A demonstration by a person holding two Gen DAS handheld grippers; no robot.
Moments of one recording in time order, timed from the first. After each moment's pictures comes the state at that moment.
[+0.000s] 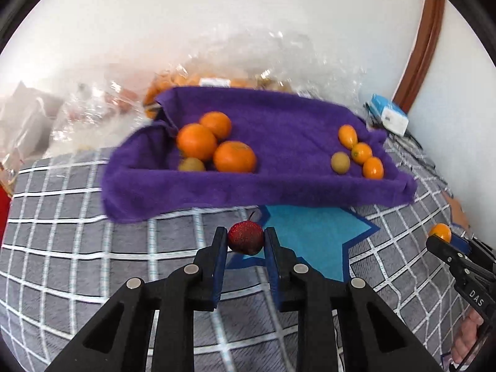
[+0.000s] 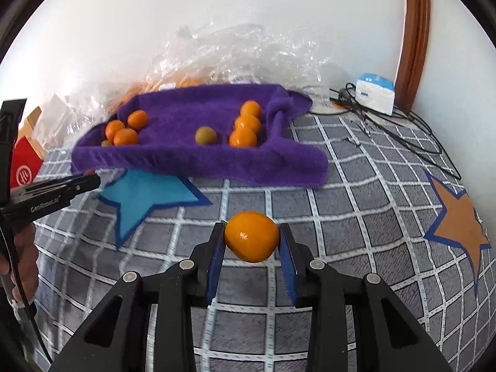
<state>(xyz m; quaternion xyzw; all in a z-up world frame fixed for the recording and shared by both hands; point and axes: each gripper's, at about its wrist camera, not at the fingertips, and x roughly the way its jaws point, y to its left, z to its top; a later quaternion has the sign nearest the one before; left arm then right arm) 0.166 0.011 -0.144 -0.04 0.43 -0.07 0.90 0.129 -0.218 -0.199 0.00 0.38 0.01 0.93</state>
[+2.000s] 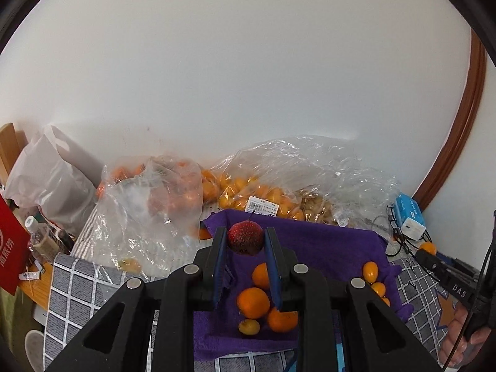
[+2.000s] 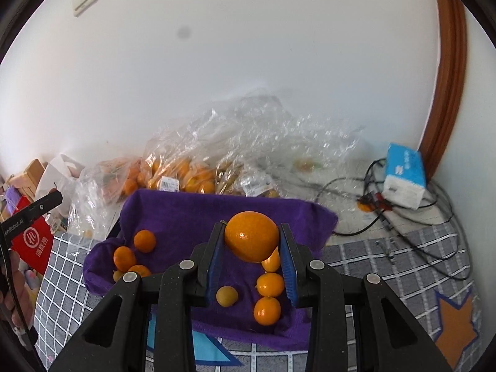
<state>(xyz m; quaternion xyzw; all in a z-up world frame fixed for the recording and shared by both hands) 0.270 0.077 -0.046 -0.10 0.34 -0.02 0.93 0.280 -0.205 -0.107 0.03 0.35 0.03 0.94</state>
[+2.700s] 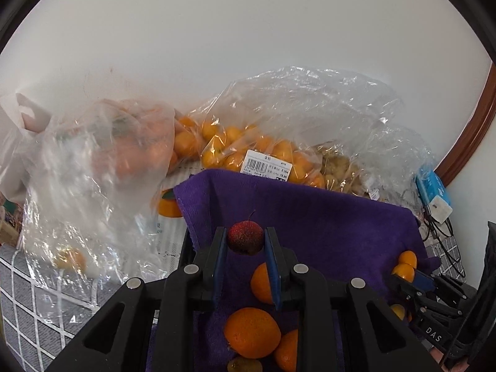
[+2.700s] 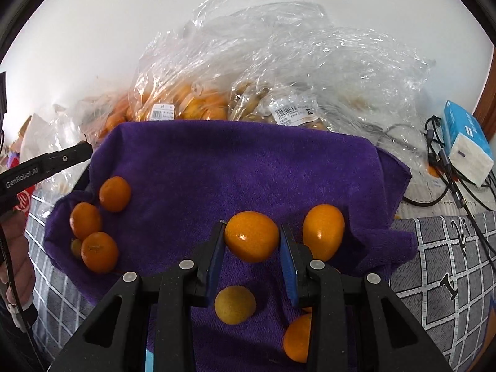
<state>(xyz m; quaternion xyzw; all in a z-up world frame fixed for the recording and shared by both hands) 0.347 0.055 -0.136 -0.10 0.43 -0.03 0.90 0.339 -0.174 -0.204 -0.01 0.44 0.06 0.90</state>
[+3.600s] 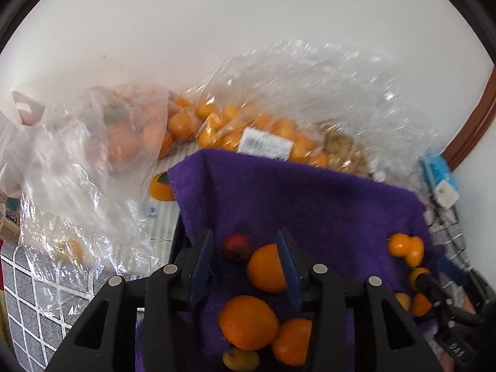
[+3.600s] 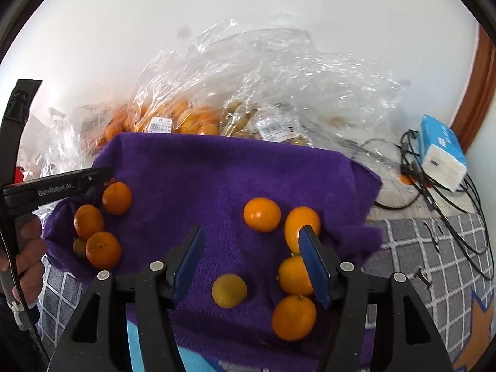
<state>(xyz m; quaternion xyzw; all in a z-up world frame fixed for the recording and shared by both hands) 0.348 0.049 -0.139 -0.09 0.47 -0.03 0.88 0.308 -0.170 -0.173 -0.02 0.41 0.03 0.91</state>
